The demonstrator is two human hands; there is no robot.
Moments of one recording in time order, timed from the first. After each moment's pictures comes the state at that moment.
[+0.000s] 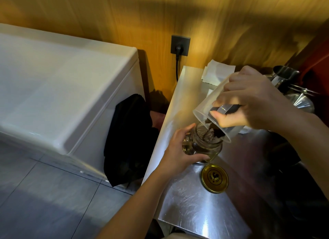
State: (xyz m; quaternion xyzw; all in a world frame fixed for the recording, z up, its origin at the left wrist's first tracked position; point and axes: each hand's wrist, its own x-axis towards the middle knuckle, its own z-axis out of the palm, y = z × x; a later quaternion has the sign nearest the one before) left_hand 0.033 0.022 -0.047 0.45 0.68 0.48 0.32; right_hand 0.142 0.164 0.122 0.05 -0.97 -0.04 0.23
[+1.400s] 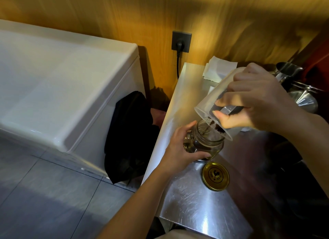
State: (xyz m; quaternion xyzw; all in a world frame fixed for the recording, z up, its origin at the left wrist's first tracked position) left_hand 0.033 0.023 -0.050 0.45 0.67 0.50 0.32; right_hand 0.146 0.160 0.120 0.06 -0.96 -0.08 0.25
